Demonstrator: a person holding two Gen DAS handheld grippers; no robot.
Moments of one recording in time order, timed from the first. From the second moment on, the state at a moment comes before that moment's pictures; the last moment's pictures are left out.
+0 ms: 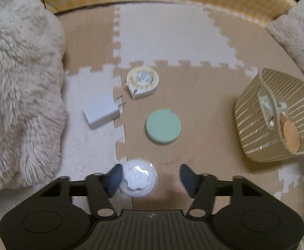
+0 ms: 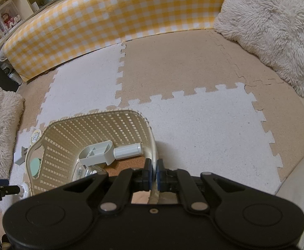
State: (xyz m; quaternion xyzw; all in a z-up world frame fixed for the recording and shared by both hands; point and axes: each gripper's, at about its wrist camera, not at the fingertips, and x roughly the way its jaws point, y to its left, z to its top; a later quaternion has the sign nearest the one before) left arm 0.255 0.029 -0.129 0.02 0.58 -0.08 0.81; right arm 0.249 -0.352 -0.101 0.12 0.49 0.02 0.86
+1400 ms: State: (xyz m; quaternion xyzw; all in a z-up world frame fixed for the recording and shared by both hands) left arm 0.238 -0.002 -0.070 -0.07 0.45 -0.15 0.88; right arm 0.241 -0.355 -0.088 0.13 0.47 0.01 0.87
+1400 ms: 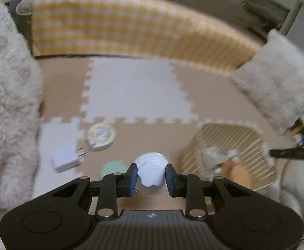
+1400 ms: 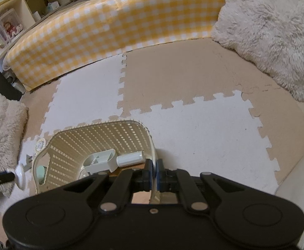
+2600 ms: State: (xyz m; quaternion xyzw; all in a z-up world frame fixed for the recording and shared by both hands) left arm 0.266 -0.172 -0.122 -0.09 0.47 -0.29 0.83; right arm 0.241 -0.352 -0.087 0.12 0.47 0.01 0.87
